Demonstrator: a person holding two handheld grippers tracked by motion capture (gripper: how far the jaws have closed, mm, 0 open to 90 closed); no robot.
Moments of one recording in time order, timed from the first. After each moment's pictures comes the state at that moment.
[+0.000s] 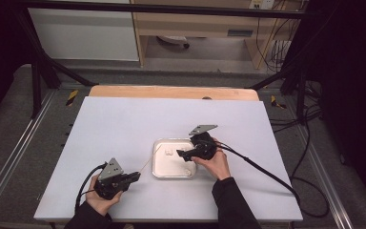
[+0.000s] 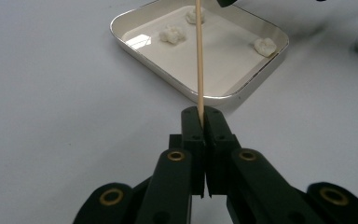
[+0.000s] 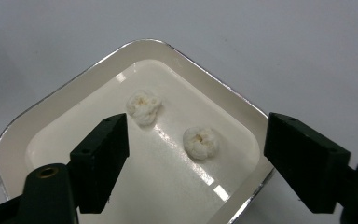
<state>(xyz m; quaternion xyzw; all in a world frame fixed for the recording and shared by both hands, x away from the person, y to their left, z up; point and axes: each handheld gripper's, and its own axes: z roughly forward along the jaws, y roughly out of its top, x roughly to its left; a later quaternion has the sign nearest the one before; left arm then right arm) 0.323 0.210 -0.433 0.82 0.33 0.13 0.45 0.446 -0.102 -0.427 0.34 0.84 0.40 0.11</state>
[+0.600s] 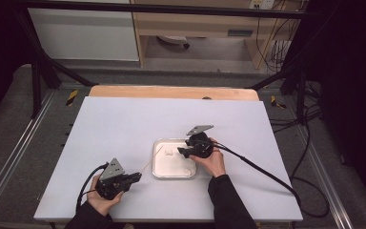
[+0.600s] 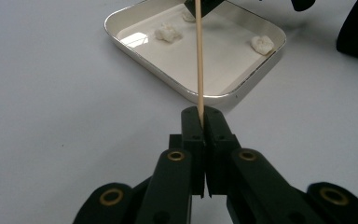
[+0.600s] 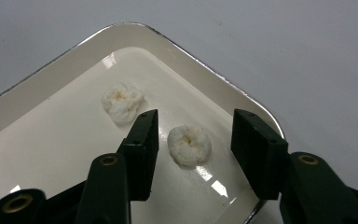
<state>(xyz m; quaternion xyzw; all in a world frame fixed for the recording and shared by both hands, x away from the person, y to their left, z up) 0.323 0.208 -0.435 0.82 0.33 0.13 0.44 0.458 -0.096 -0.446 0.35 0.85 0.39 0.12</state>
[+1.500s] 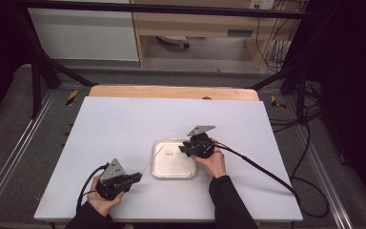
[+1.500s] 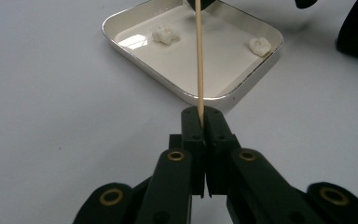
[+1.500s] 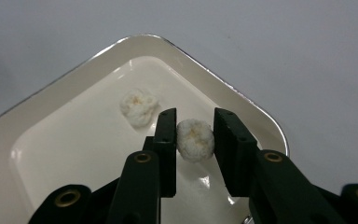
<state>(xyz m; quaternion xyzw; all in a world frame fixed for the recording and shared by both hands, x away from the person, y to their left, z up) 0.322 0.206 -0.434 0.82 0.33 0.13 0.45 0.451 -0.100 -0.435 0.33 0.84 0.40 0.11</state>
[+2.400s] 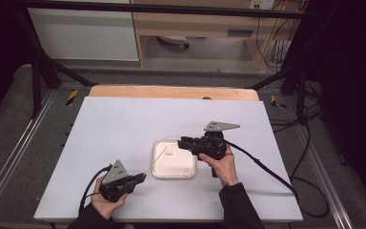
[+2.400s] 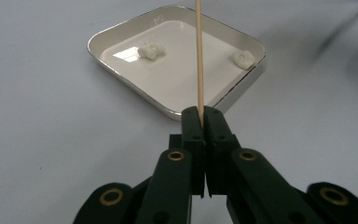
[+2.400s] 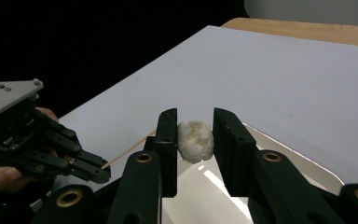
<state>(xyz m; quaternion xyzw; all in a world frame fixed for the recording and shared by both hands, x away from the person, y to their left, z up) 0.316 0.194 -0.431 0.82 0.31 0.14 0.46 0.410 -0.123 -0.372 0.33 0.75 0.57 0.02</state>
